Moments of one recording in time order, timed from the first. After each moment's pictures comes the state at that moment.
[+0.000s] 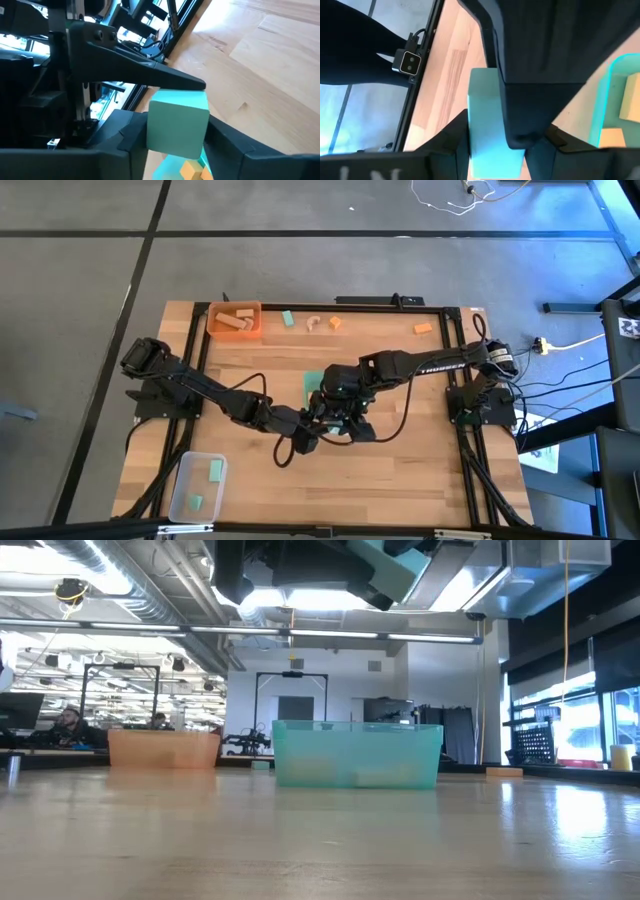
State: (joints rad) left arm -0.34 1.64 1.05 0.19 -0.40 0.86; right arm 0.11 1.79 1.60 -0.88 -0.44 0.02
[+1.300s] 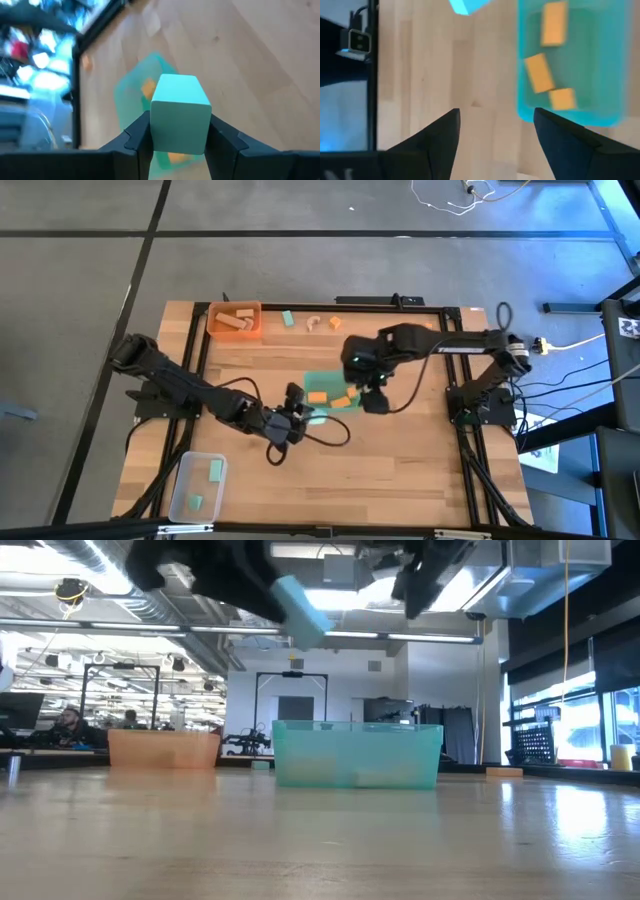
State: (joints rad) left arm -0.40 1.52 1.05 -0.23 -0.60 0.39; right arm -0.03 1.66 1.60 -1.17 -0.28 -0.01
